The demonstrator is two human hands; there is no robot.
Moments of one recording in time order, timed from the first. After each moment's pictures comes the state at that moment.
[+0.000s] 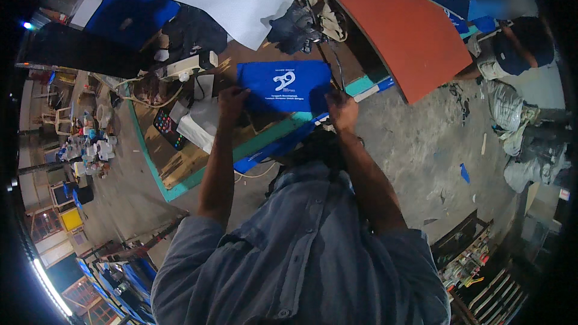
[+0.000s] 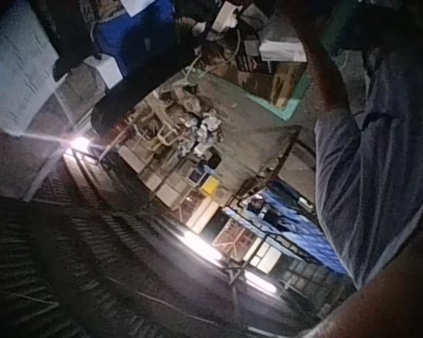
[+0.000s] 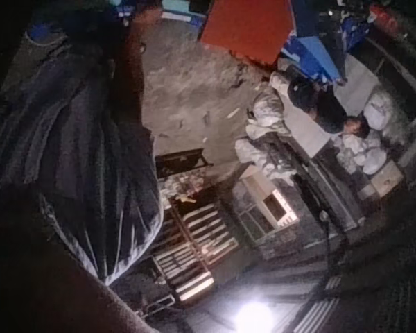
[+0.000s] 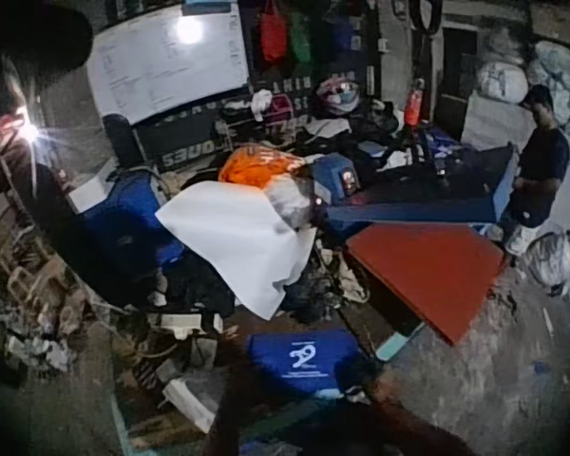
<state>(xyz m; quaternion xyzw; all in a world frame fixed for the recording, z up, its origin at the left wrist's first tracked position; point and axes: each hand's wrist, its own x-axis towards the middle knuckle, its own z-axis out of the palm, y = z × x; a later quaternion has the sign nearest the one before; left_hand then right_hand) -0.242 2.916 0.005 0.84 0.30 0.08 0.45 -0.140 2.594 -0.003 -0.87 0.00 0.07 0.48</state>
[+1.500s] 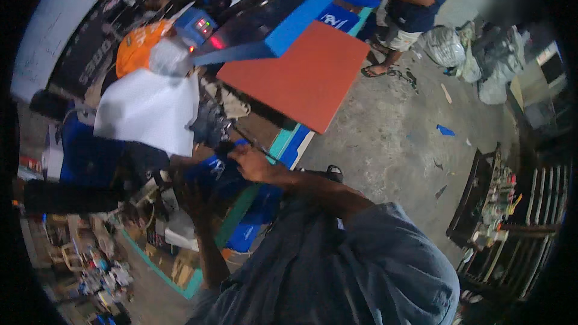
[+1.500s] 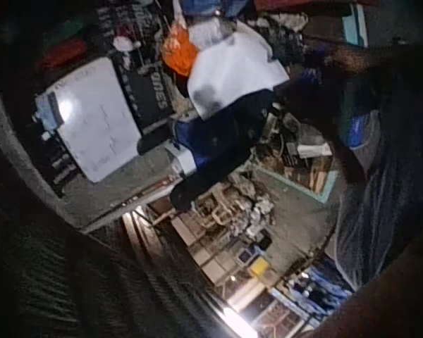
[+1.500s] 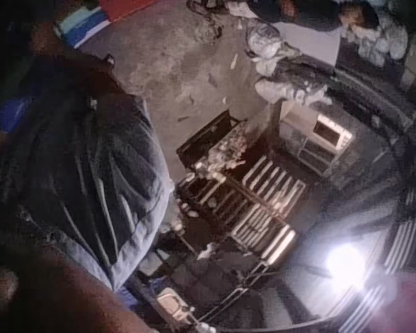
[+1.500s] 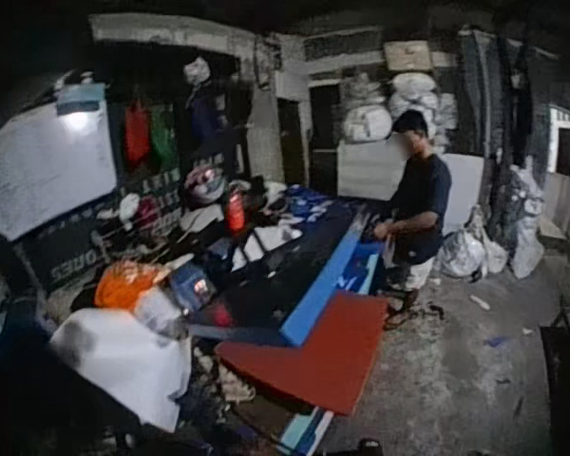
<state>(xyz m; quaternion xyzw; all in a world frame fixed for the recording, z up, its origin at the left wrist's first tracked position) -0.257 2.894 -0.004 0.99 0.12 0.11 0.03 -0.099 2.631 0.018 -0.87 -0.36 0.06 0.31</state>
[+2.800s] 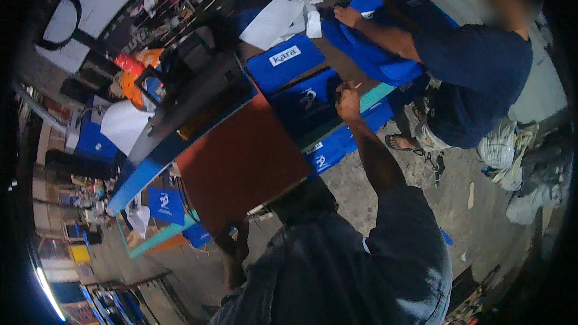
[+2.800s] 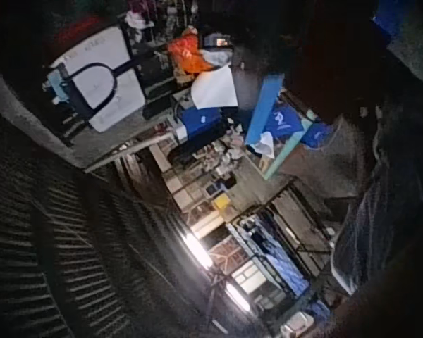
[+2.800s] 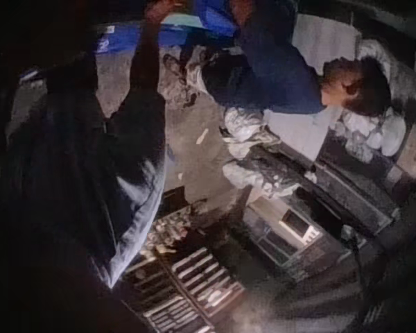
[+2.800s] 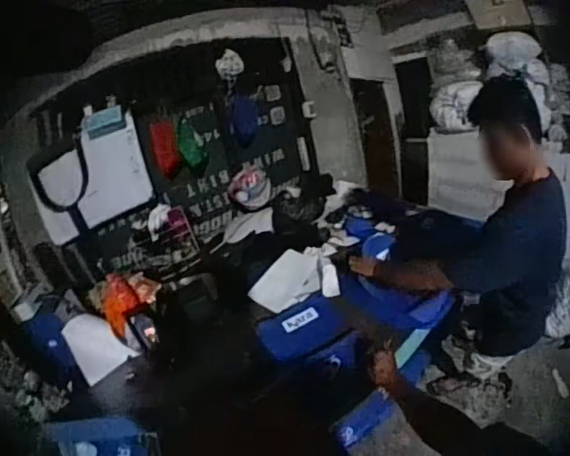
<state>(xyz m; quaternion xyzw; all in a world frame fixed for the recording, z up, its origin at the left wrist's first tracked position) 0.035 2.310 0.215 0.85 0.20 0.30 0.37 0.516 2.150 -0.012 -0.94 -0.21 -0.05 0.26</state>
